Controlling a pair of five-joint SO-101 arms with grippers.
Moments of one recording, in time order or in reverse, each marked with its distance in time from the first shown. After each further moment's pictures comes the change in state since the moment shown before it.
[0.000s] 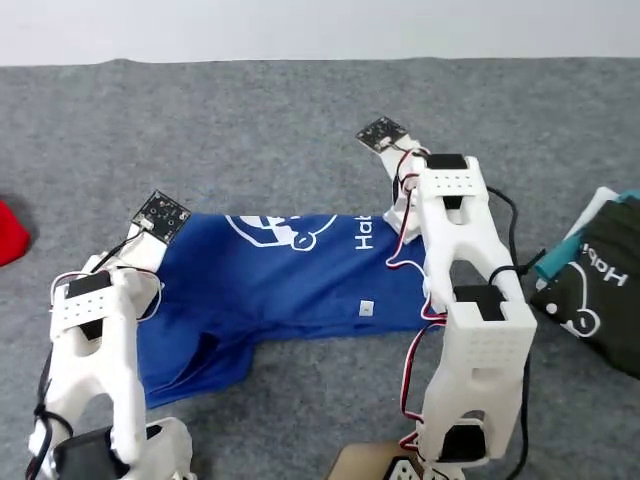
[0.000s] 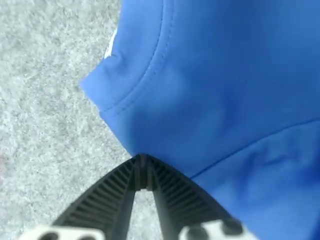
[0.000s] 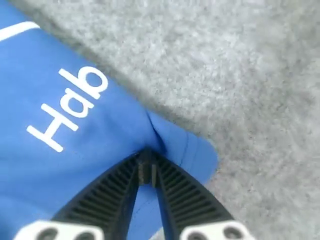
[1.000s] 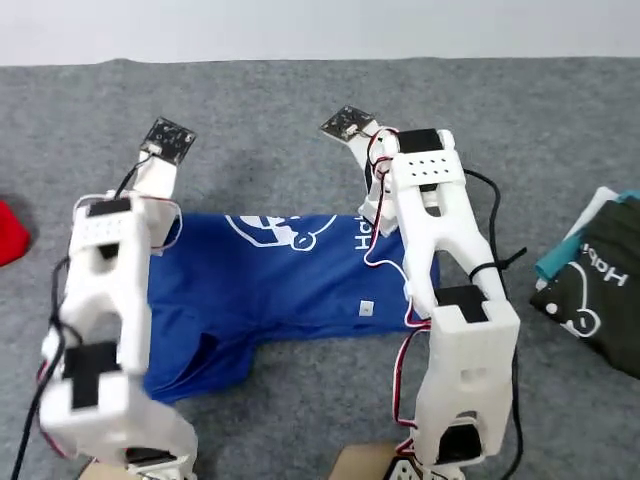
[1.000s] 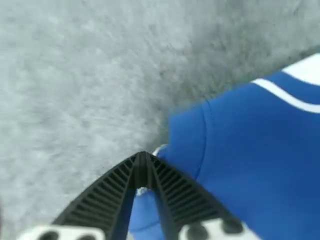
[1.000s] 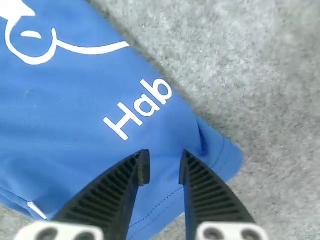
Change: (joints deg) left arm 7.8 28.9 -36.0 7.1 15.9; right arm -6.2 0.1 -11.7 15.9 0.1
